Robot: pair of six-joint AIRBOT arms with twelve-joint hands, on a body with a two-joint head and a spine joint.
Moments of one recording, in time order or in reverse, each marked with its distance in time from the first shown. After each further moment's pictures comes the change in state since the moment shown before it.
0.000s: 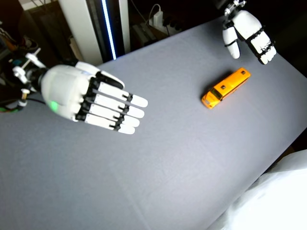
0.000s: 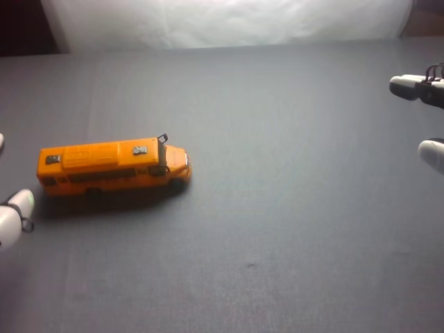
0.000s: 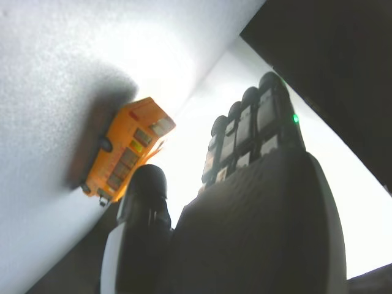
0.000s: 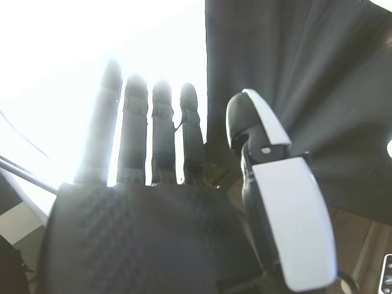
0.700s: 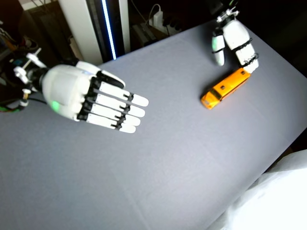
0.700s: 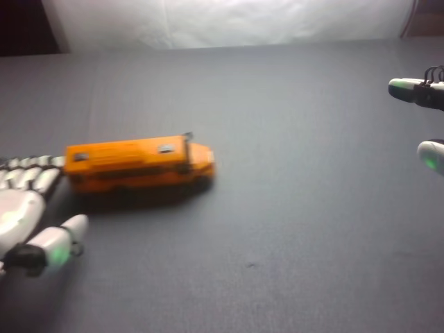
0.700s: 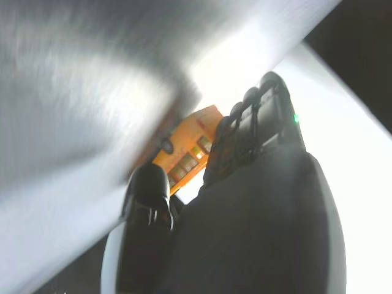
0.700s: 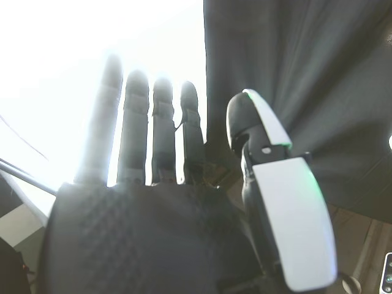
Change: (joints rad) left arm -0.060 -0.063 0.032 0.139 0.169 0.016; right arm 0.000 -0.002 0.000 0.000 -0.001 0.007
